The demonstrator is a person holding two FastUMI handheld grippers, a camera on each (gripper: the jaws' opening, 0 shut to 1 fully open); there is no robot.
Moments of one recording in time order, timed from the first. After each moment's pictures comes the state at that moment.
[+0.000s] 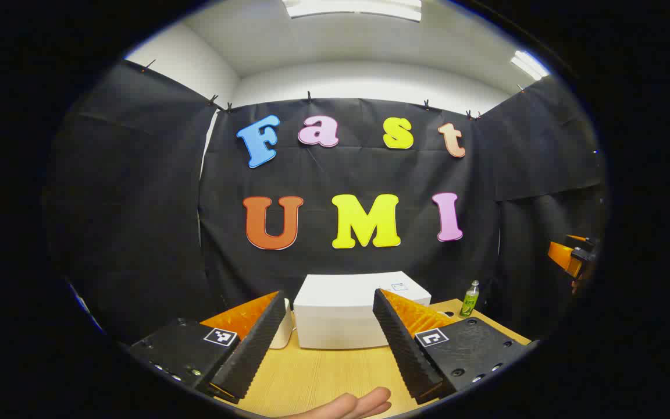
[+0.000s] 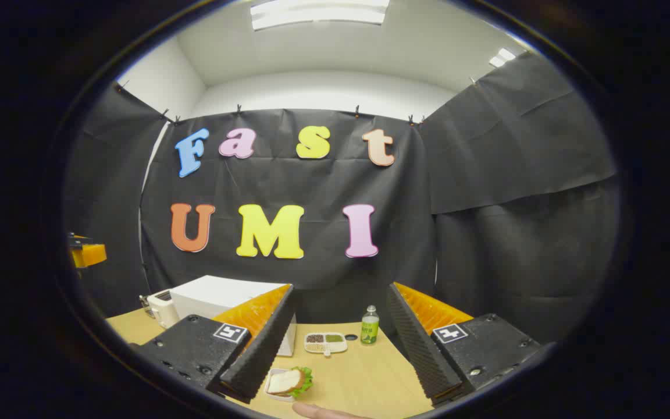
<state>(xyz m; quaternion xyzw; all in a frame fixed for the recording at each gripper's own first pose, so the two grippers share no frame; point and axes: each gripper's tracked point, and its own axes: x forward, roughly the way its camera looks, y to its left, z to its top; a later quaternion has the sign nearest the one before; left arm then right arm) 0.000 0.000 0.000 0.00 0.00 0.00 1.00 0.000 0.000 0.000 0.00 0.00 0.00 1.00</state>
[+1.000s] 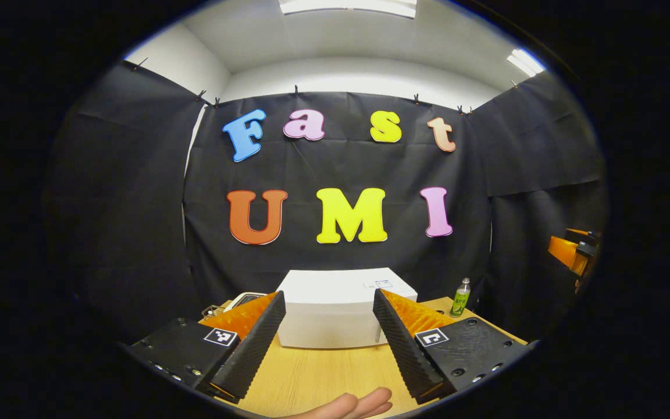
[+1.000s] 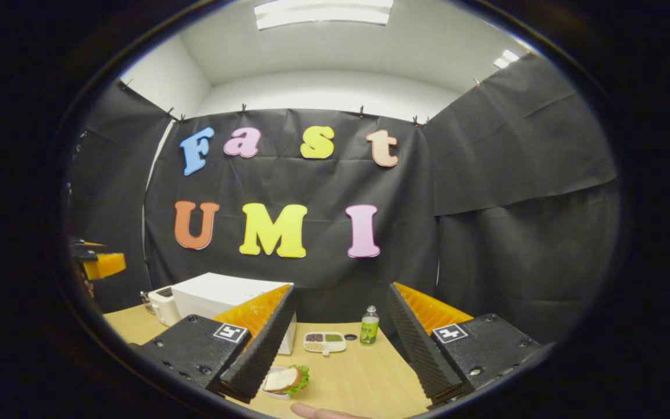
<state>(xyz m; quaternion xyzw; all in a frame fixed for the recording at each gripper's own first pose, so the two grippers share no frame) 0.031 -0.061 -0.023 0.00 0.01 -0.03 1.00 -0.003 -0.004 -0.003 -0.01 0.00 0.01 1.00</state>
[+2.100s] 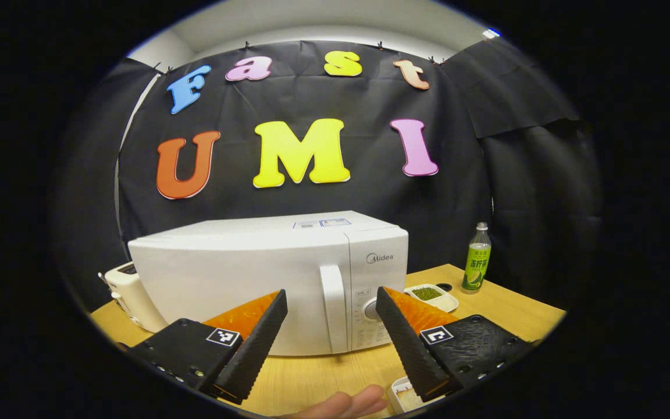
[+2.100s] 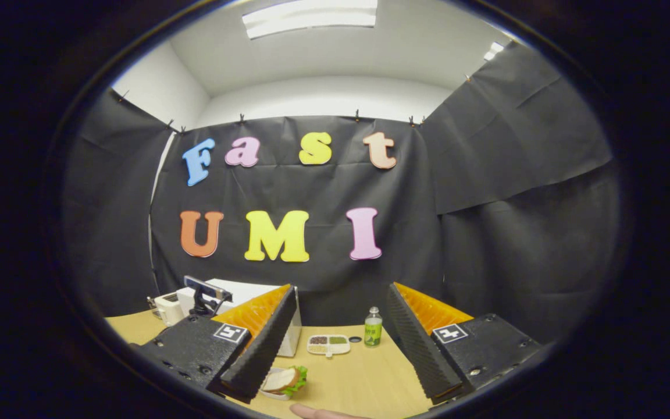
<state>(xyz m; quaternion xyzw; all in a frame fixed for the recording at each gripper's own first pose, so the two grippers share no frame) 0.245 -0.200 -0.244 0.02 0.06 -0.06 1.00 -0.006 -0.033 -0.016 0.02 -0.02 0.03 1.00</state>
